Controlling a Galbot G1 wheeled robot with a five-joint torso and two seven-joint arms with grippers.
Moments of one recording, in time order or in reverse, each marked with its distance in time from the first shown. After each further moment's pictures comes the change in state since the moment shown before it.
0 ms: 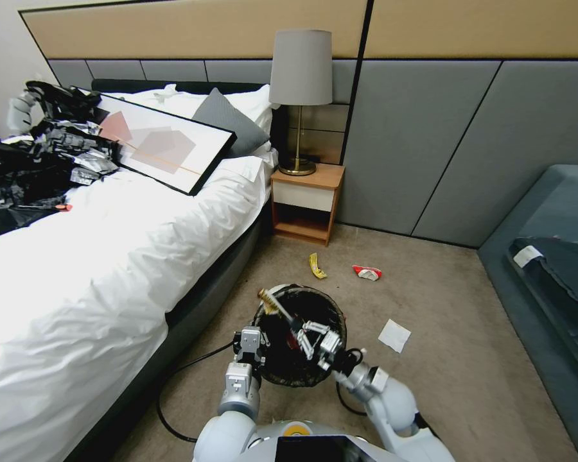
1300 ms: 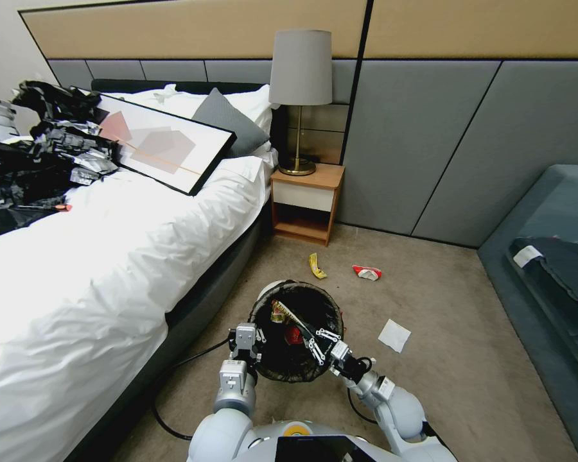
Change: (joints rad) left arm 0.001 0.002 -0.025 -0.023 -0.021 0.006 -0.001; right arm 0.020 0.002 0.126 -0.011 0.023 0.042 -0.004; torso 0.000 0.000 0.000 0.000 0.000
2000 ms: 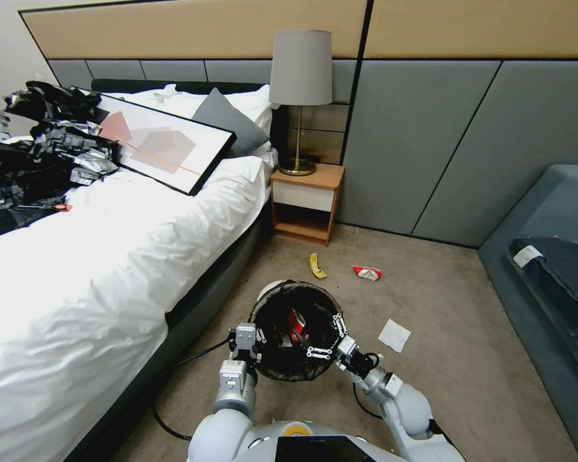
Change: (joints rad) left arm -0.002 -0.002 -0.001 0.000 -0.013 0.008 -0.001; right arm -0.007 -0.001 0.027 0.036 0.010 0.009 -0.001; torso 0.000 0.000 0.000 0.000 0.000
